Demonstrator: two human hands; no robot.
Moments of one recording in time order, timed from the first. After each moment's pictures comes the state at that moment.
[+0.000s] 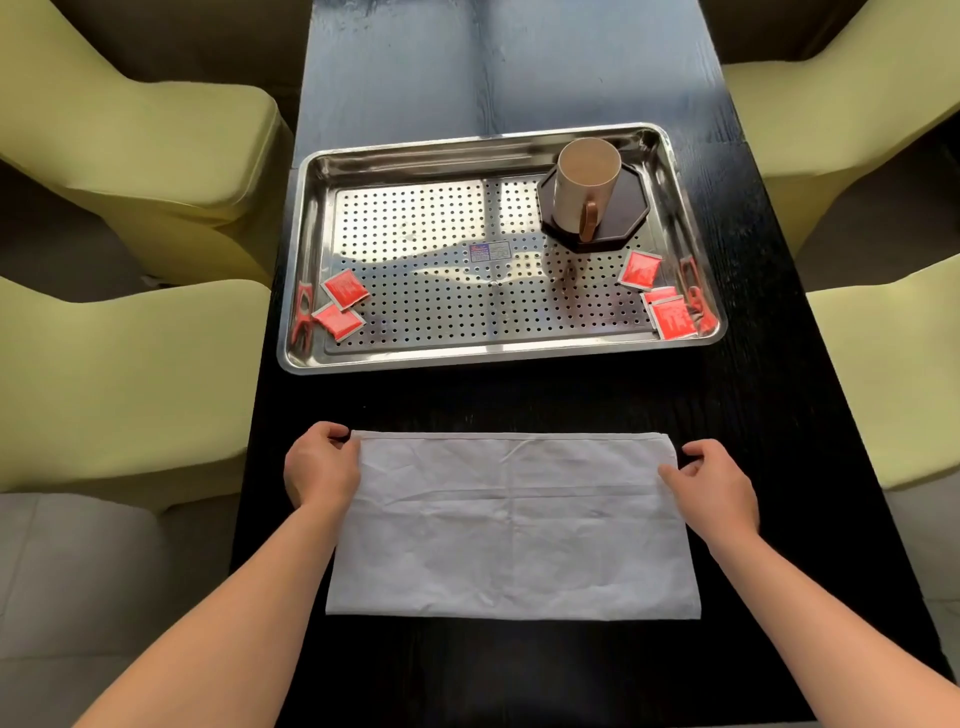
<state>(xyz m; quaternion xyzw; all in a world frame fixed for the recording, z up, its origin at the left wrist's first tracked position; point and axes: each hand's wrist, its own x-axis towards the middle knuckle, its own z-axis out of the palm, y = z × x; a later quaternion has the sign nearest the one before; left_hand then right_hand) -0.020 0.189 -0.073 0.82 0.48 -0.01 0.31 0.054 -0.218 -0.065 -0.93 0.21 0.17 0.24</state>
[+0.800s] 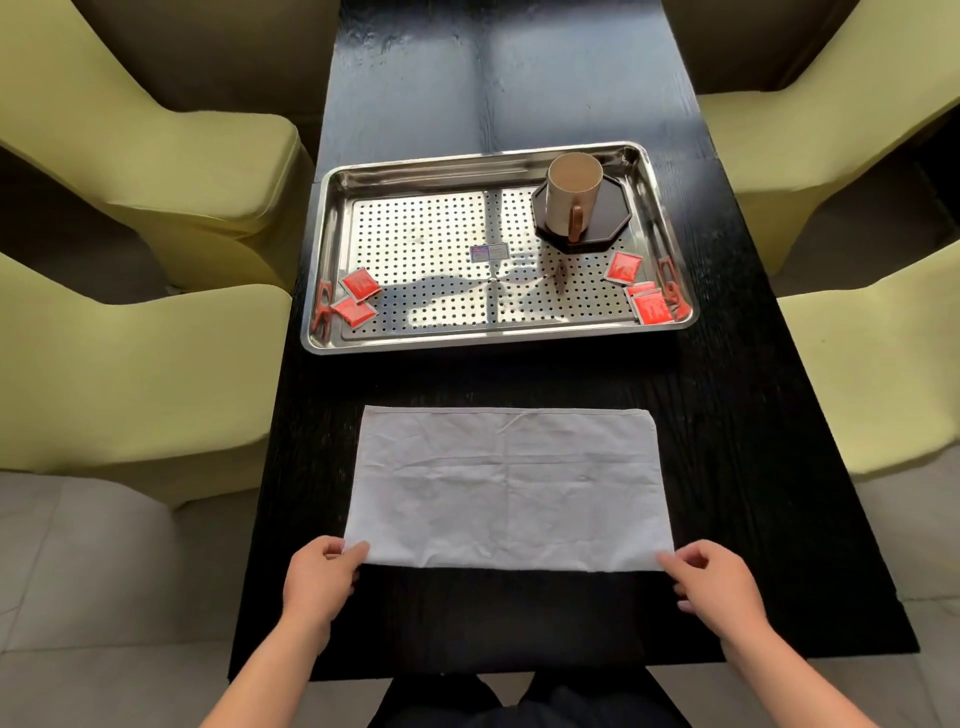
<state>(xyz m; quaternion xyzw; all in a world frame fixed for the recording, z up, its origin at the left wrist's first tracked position) -0.187 0.156 -0.065 0.67 0.53 -0.11 0.51 -0.085 -0.255 -0.046 -0.85 0.28 0.26 0.36</state>
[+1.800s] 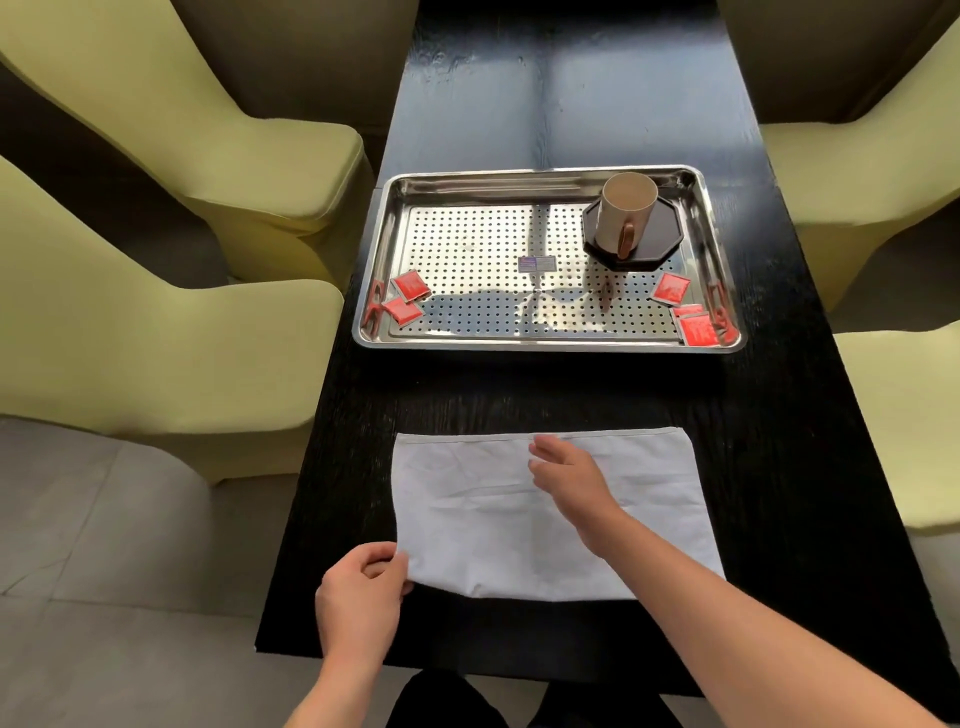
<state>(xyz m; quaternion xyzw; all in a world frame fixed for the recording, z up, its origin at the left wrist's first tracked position) -0.206 0.098 -0.001 0.68 0.54 0.00 0.49 -0.019 -0.076 -0.022 -0.75 0.06 0.38 0.54</state>
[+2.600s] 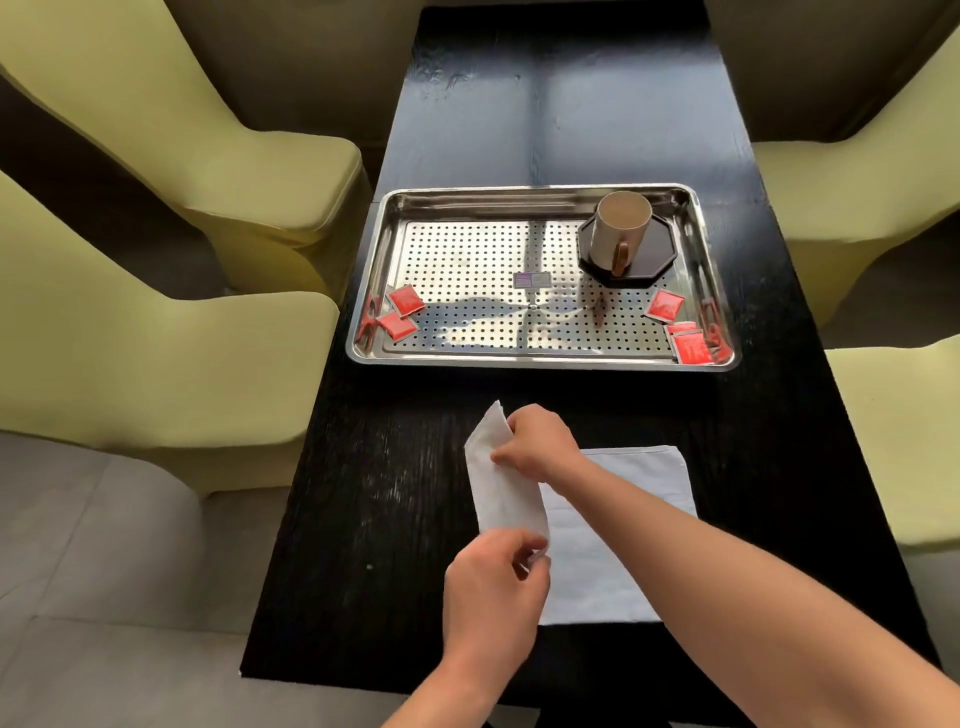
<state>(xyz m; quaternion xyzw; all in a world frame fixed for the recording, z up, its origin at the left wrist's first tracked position) -0.139 0.004 0.045 0.85 0.27 0.01 0.46 0.043 -0.017 0.001 -0.90 -0.11 0.34 0.23</state>
